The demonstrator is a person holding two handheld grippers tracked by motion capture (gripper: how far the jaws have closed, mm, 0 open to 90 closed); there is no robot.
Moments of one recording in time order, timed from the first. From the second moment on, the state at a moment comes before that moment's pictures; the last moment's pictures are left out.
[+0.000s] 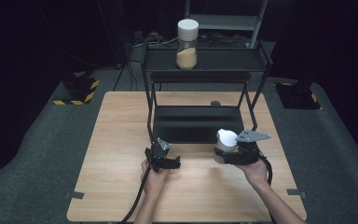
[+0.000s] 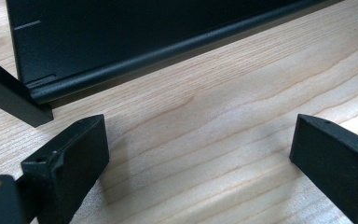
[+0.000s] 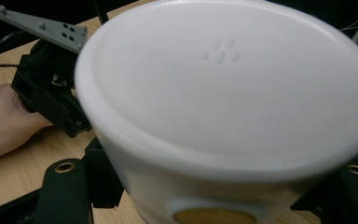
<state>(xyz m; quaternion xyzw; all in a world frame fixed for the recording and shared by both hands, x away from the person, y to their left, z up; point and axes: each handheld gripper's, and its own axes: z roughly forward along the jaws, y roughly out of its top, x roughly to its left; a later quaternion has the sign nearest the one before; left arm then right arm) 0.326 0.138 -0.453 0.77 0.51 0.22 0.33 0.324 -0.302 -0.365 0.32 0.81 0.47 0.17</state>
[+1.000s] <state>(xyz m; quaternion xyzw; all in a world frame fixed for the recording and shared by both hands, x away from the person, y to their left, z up) 0.326 0.138 -0.453 0.77 0.51 0.22 0.33 0.345 -0.309 -0.286 0.31 0.80 0.49 0.17</state>
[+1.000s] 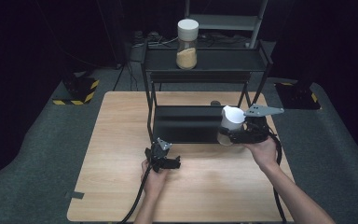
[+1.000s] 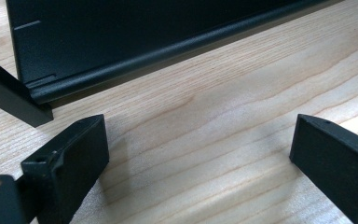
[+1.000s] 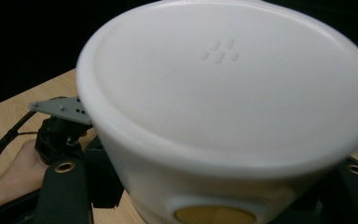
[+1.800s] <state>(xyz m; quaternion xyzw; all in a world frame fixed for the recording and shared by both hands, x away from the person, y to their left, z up) 0.326 0.138 -0.453 0.77 0.51 0.22 0.33 0.365 -0.304 -0.193 0.30 0.80 0.49 0.17</state>
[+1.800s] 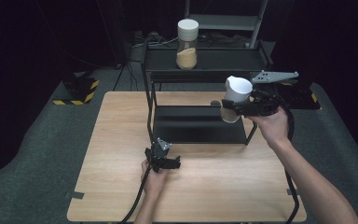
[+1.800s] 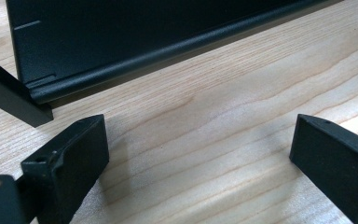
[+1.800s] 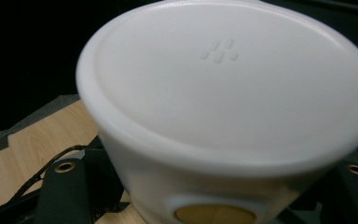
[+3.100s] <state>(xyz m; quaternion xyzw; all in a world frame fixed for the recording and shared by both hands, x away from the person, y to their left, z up) 0.326 0.138 -0.453 0.77 0.51 0.21 0.33 0.434 -0.235 -0.098 0.39 0.76 0.46 0.22</state>
